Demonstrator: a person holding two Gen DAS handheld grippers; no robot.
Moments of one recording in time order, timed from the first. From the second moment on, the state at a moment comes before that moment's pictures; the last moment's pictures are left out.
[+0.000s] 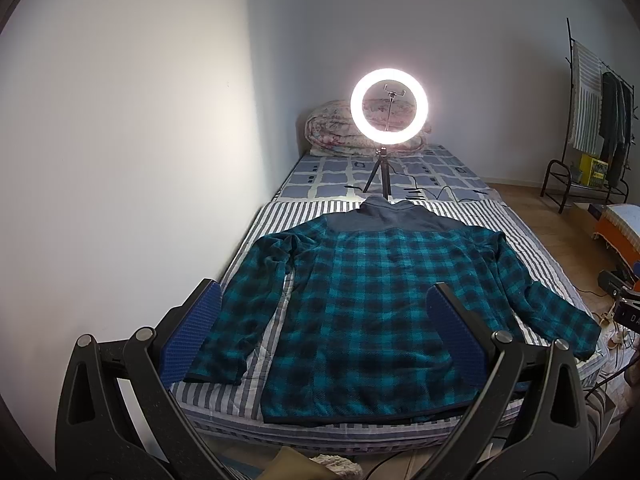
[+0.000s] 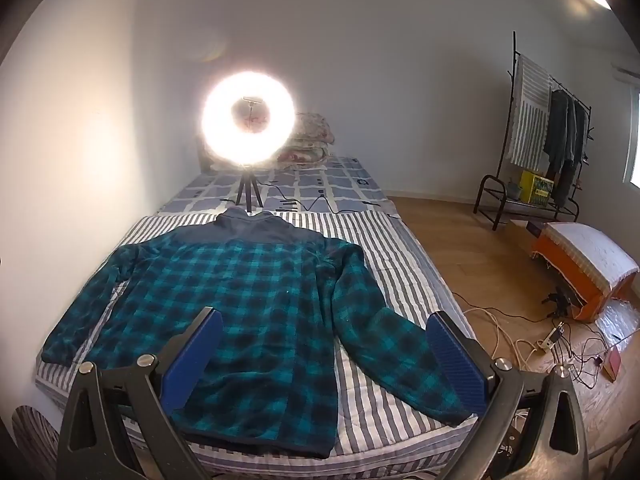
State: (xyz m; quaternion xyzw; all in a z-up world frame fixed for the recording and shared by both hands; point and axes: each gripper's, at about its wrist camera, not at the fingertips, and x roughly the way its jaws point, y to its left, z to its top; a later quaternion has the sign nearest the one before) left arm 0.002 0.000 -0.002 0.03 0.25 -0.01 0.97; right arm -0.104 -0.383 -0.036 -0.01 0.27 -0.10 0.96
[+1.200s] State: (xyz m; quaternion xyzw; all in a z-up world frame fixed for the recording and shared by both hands) left arm 0.005 0.003 -0.002 0.02 0.25 -0.02 0.97; right arm -0.102 -0.375 -0.031 -0.02 0.26 -0.10 0.96
